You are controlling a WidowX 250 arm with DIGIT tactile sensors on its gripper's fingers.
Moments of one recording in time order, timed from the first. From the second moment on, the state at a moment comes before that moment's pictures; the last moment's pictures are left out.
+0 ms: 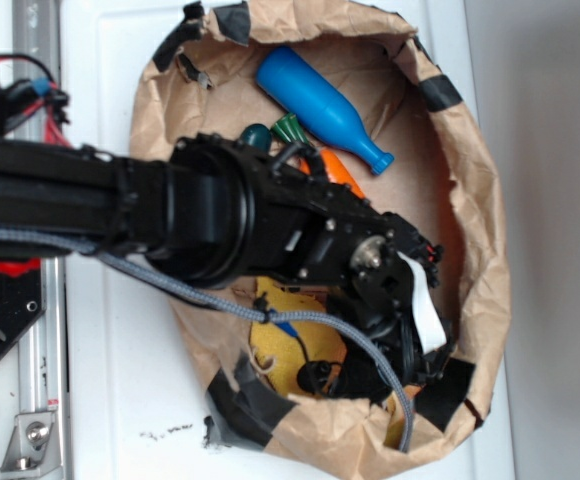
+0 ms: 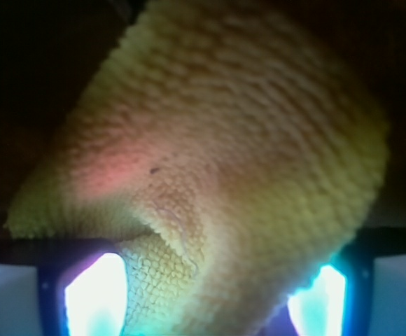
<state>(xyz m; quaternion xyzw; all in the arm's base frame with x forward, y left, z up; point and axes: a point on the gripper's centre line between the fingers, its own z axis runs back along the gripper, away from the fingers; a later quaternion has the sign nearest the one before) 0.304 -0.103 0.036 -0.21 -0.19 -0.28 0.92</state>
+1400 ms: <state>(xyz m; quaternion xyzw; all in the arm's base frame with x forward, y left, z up) 0.280 -0.044 0.067 -0.04 -0.23 -0.27 0.93</state>
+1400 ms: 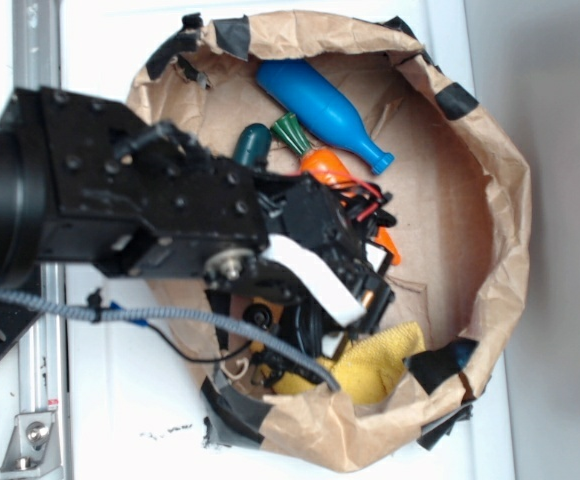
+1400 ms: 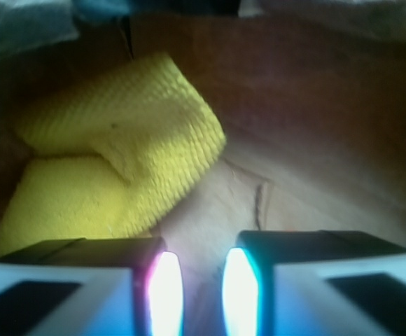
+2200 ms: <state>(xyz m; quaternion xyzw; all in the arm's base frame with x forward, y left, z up) 0.313 -0.050 0.065 -0.14 -0.26 -0.33 0.90</state>
